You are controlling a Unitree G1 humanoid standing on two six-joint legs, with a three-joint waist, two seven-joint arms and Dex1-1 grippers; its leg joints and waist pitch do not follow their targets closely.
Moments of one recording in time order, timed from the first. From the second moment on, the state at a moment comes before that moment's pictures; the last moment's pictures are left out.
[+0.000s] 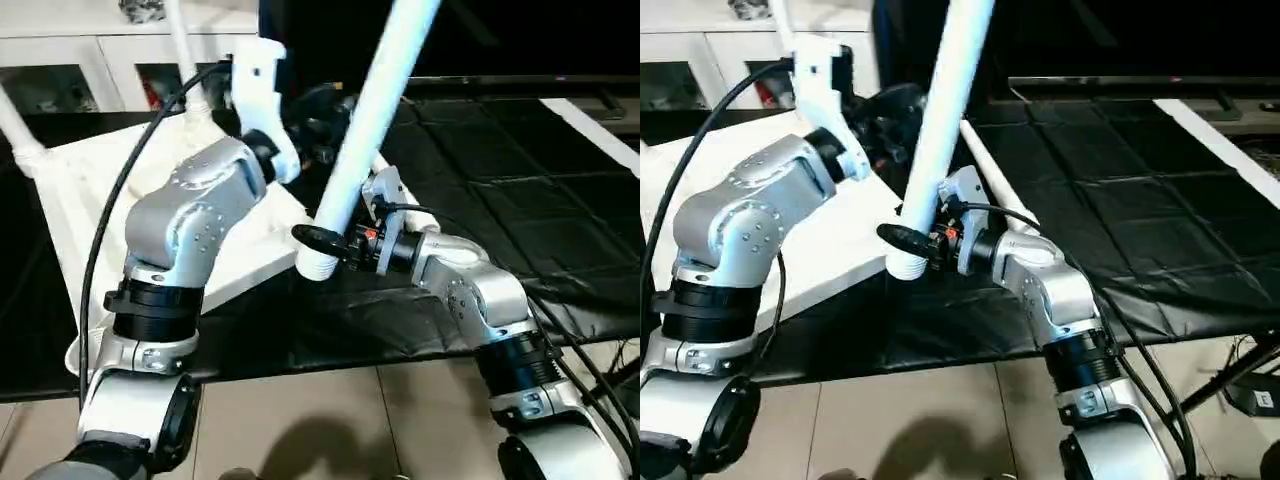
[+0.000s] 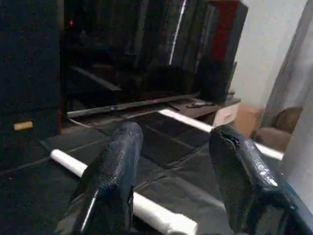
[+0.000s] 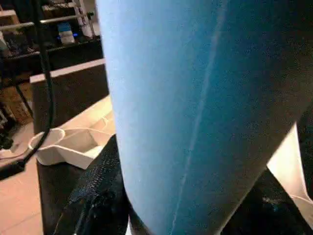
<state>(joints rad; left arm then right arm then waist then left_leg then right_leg) -0.83 0.21 -0.02 0.03 -0.48 0.64 -0.34 -0.62 -0.14 0.13 0.32 0.31 0.41 0.85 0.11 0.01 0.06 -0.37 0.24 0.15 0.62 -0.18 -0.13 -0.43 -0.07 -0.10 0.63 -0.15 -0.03</state>
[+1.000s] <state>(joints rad) -0.20 0.30 0.19 -0.23 -0.31 0.52 -0.20 -0.33 -0.05 -0.06 -0.01 0.31 0.41 0.45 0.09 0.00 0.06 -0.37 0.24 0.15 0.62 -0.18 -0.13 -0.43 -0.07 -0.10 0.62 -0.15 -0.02</state>
